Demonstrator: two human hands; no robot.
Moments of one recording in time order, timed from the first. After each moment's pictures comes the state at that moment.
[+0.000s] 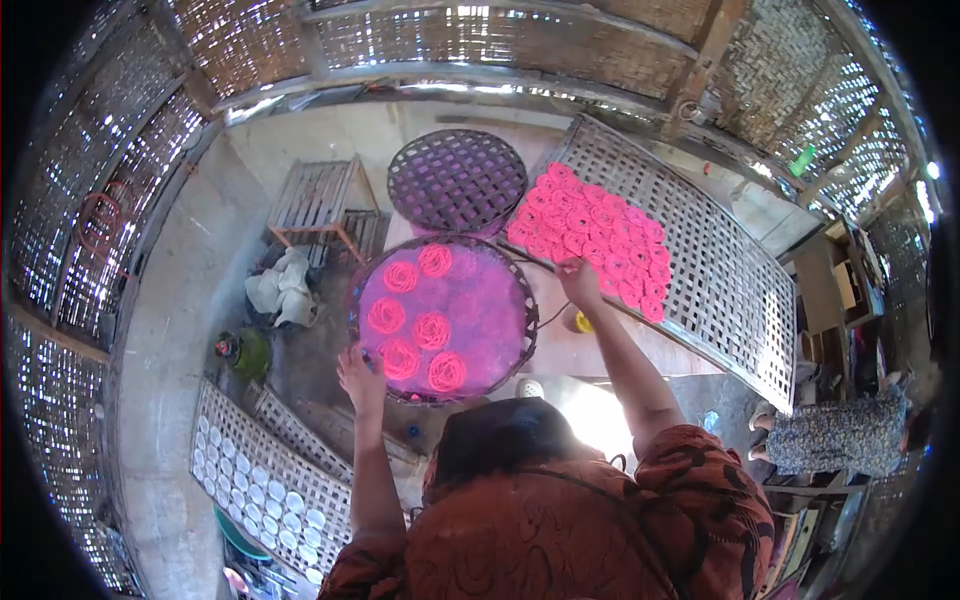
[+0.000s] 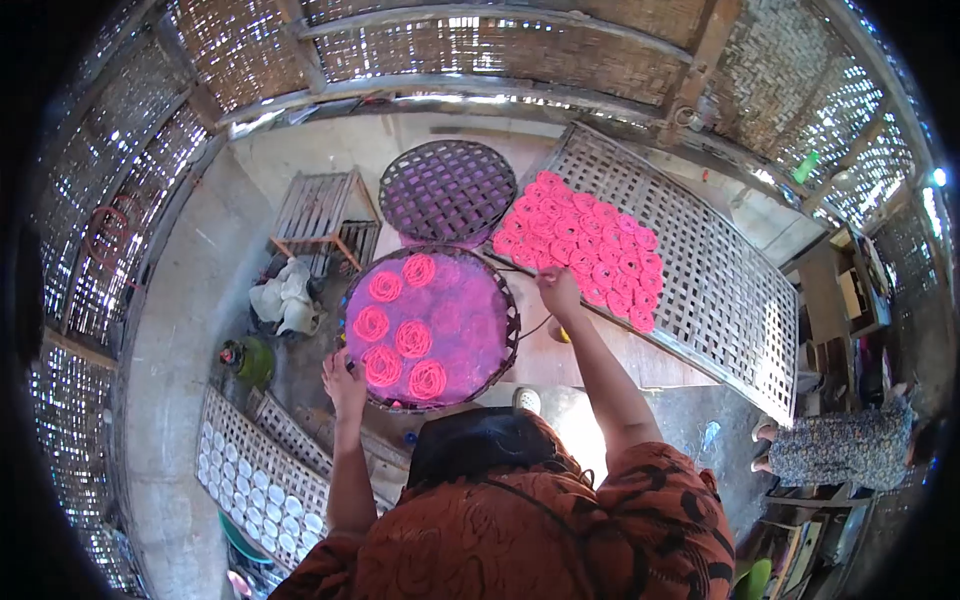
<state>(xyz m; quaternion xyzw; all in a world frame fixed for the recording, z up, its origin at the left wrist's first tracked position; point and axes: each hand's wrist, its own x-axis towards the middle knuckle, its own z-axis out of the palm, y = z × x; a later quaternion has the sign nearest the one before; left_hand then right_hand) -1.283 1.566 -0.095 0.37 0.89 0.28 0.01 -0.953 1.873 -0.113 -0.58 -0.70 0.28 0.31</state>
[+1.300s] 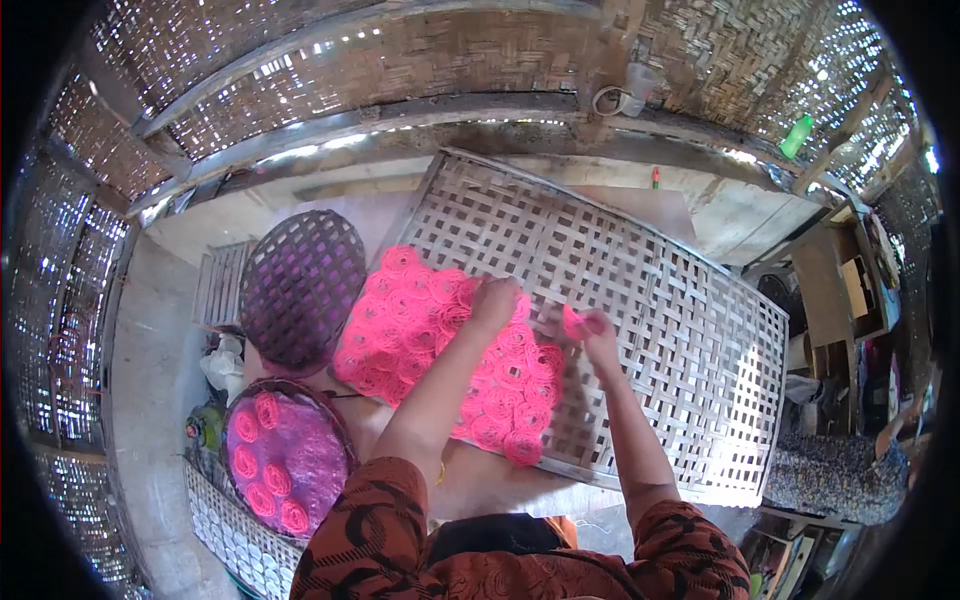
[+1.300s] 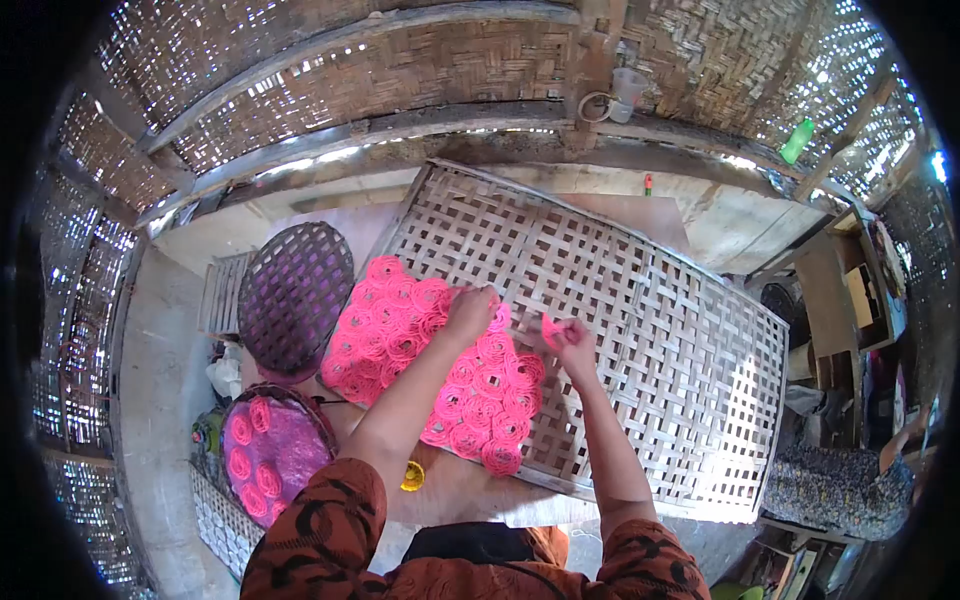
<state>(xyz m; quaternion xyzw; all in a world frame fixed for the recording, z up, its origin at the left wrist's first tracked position) -0.844 2.199 -0.155 0.74 0.63 0.17 0.15 -0.615 2.149 -0.156 -0.55 -0.48 0.51 0.45</state>
